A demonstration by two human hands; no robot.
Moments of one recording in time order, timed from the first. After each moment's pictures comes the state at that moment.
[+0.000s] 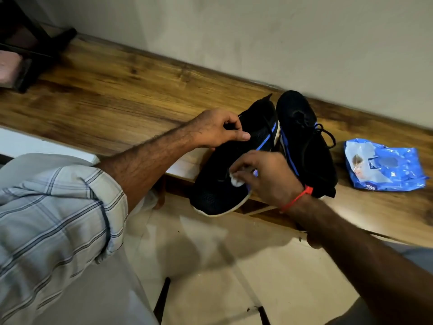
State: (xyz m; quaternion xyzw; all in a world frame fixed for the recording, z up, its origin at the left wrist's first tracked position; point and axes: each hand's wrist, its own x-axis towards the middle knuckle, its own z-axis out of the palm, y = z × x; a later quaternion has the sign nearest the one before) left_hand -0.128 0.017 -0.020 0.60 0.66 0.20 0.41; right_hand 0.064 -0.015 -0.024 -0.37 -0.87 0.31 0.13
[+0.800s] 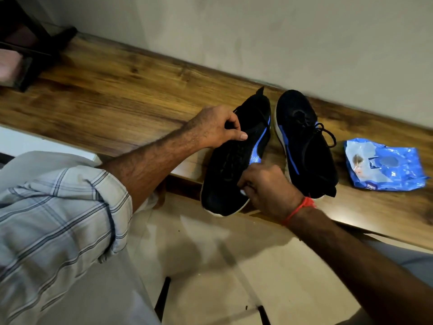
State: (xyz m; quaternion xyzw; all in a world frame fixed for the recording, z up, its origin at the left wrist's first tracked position) left_hand -0.129 0.021 -0.027 0.66 0.67 0.18 0.30; right_hand 0.073 -0.025 -0.041 -0.34 -0.91 0.23 0.07
